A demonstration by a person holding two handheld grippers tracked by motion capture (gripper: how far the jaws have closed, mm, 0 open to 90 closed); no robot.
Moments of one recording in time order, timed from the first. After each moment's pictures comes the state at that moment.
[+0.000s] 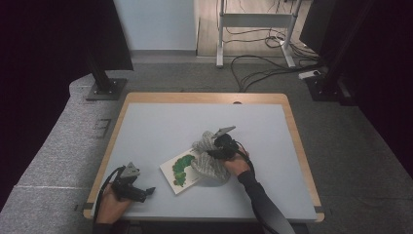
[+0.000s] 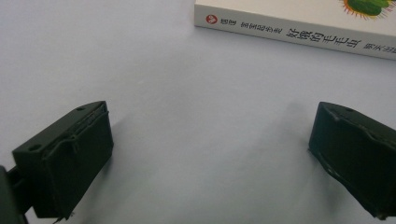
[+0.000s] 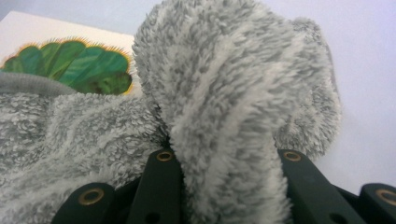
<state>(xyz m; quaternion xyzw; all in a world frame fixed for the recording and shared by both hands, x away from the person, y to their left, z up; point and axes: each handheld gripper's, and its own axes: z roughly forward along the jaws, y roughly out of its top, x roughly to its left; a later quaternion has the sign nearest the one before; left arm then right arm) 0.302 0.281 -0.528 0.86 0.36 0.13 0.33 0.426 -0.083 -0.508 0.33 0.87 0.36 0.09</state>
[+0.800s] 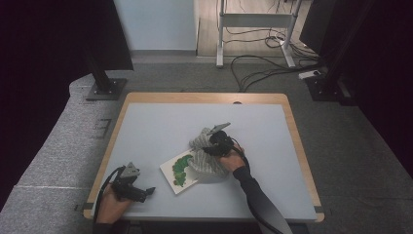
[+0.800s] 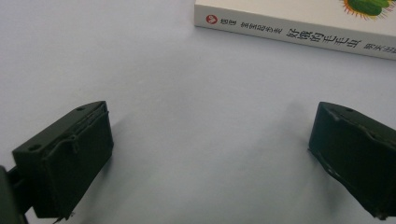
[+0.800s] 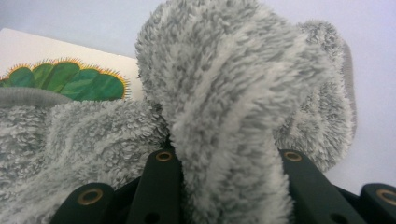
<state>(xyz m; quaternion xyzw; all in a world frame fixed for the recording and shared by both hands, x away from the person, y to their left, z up) 0.302 0.281 -0.528 0.87 0.36 0.13 0.33 0.438 -0.069 -0.507 0.32 0.87 0.36 0.09</state>
